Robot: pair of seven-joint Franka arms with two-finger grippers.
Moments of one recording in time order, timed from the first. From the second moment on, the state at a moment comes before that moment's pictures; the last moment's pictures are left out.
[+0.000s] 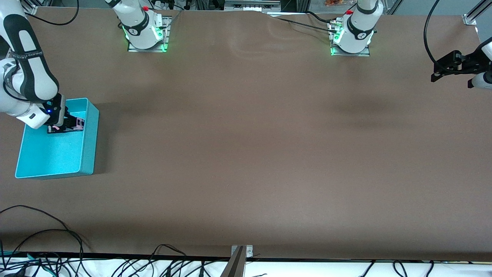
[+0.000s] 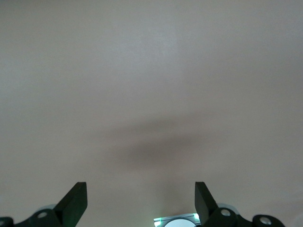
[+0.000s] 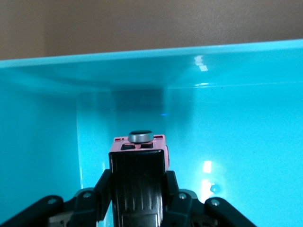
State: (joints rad) left arm 0.05 0.01 -0.03 -1.49 0.02 1.39 0.20; right arm -0.40 0.37 -0.04 -2.14 0.05 2.41 -2.12
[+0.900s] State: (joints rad) left arm 0.05 0.01 -0.03 -1.49 0.02 1.39 0.20; right arm -0.37 0.11 0.06 -2.11 0.06 2.28 -1.72
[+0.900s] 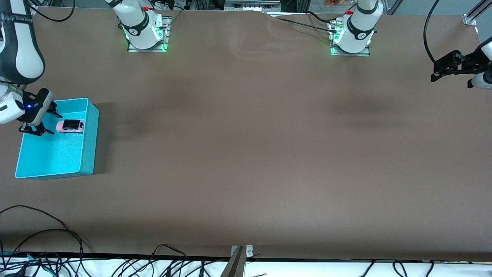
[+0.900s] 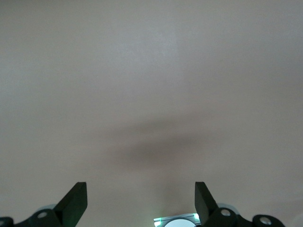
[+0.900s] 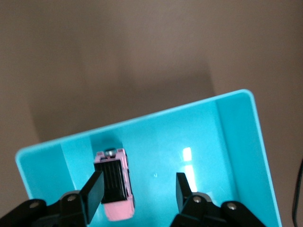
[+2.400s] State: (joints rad) left arm 0.05 0.01 -0.03 -1.49 0.02 1.39 0.20; right arm -0.11 0.07 0.07 -1.61 0.04 1.66 -0.44
